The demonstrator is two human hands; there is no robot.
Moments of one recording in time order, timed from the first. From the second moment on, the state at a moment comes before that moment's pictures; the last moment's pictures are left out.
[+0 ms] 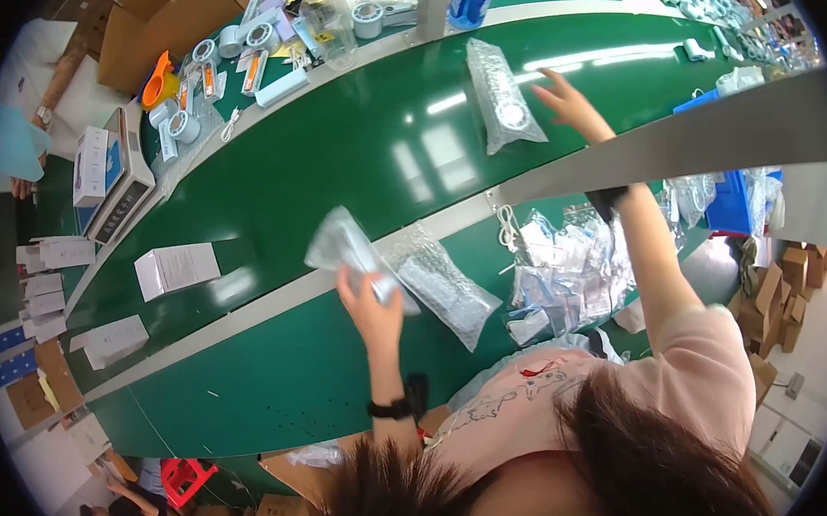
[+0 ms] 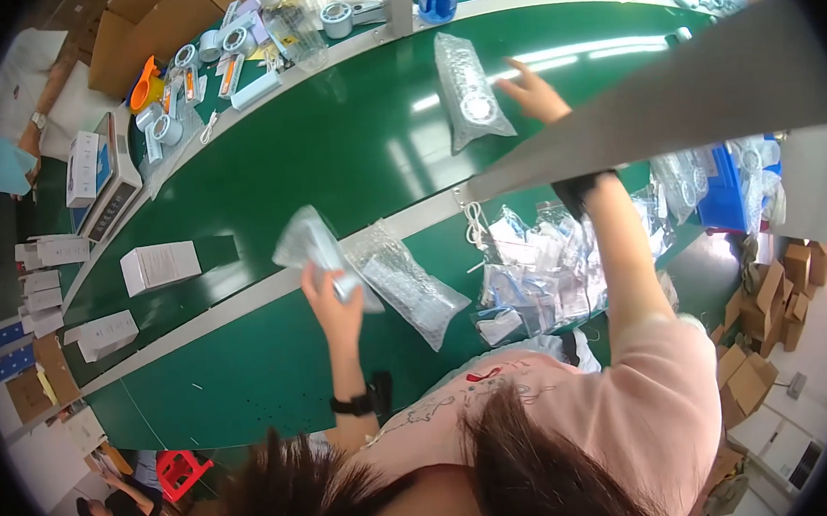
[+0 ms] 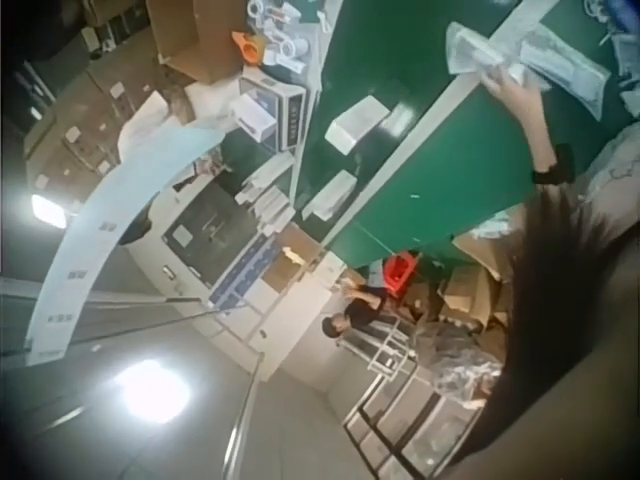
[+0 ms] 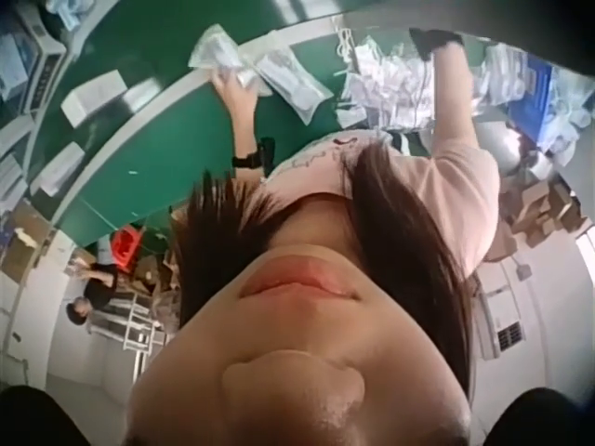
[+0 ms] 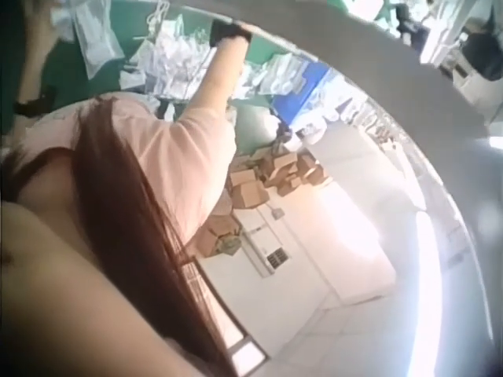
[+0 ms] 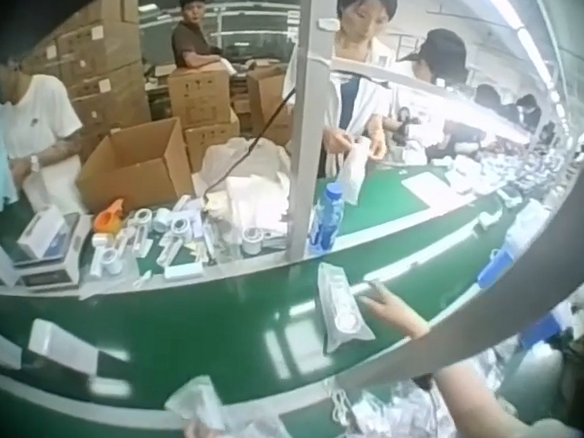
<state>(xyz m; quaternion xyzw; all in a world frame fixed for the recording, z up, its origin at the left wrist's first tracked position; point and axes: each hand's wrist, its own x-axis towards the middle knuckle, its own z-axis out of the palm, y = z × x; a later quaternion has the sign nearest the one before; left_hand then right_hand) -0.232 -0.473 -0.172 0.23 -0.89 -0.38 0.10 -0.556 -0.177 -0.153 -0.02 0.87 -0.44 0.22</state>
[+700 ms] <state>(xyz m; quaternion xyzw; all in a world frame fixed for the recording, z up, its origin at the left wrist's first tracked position) -0.284 -0.385 -0.167 0.52 -0.84 -0.04 -0.16 -0.371 0.035 -0.100 0.24 0.50 -0.80 0.24</state>
